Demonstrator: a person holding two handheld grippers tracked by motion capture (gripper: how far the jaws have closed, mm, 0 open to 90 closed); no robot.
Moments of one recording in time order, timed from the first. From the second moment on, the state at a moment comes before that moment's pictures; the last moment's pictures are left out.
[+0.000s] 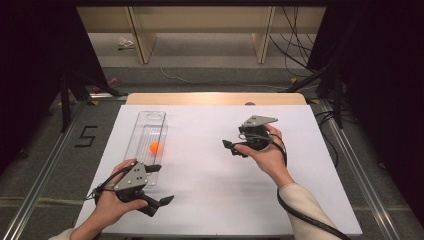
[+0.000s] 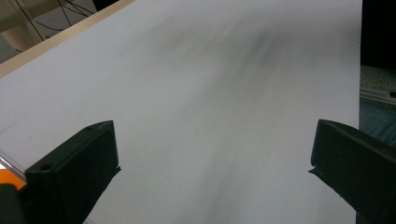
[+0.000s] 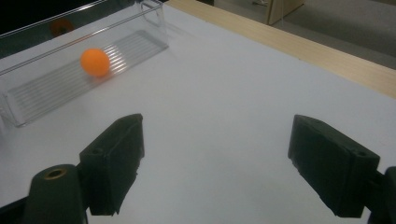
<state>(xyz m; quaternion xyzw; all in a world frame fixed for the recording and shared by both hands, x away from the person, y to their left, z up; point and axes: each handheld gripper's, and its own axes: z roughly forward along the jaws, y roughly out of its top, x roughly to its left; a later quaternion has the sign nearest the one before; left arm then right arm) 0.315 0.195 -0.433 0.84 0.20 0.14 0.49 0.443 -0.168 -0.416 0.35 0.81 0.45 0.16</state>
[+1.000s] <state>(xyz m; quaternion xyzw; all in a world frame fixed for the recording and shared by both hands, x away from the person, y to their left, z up) 0.315 0.196 -0.433 0.84 0.21 0.14 0.49 0.391 -0.231 -0.423 0.38 0.79 0.44 0.17</state>
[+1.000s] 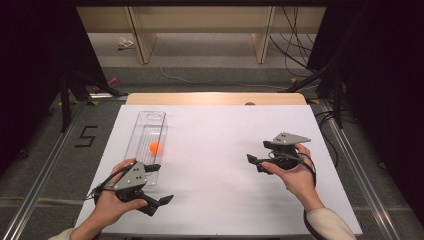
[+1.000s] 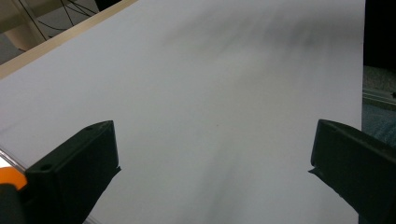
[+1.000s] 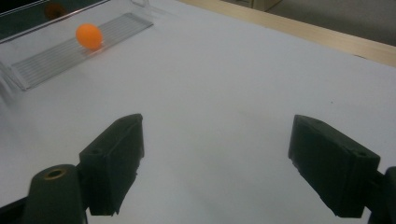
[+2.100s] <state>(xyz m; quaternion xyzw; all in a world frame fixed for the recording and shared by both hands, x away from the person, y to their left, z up) 0.316 0.197 -0.432 0.84 0.21 0.14 0.49 0.353 -0.257 -0.426 0.39 0.79 0.44 0.18</state>
